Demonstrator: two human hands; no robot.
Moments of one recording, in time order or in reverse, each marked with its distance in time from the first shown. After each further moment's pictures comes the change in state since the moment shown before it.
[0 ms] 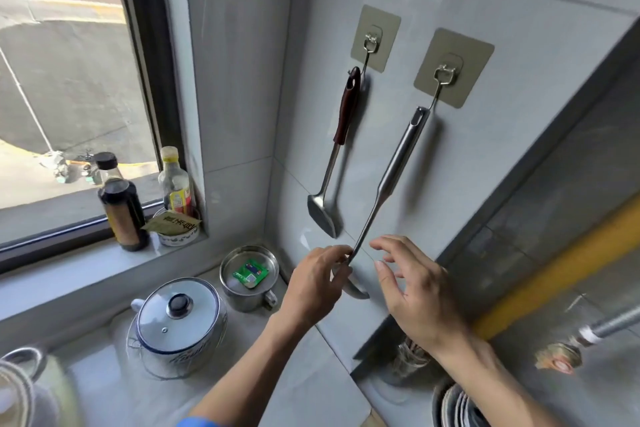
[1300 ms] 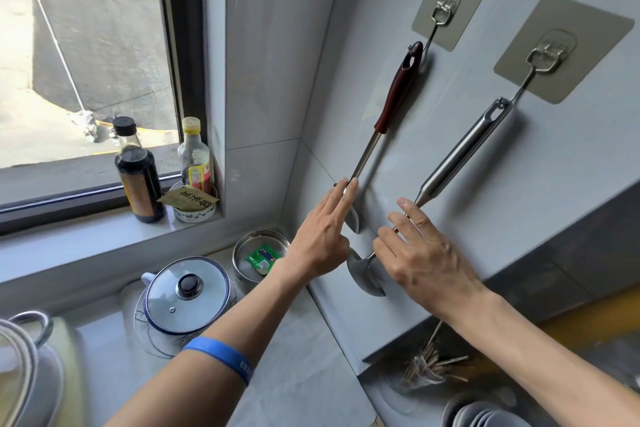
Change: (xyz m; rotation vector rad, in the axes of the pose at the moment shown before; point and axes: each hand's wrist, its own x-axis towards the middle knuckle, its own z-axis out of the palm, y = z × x) left_hand 0.063 -0.038 -0.024 0.144 -0.073 0.029; right_hand 0.065 0.035 0.045 -0.923 0.008 -0.861
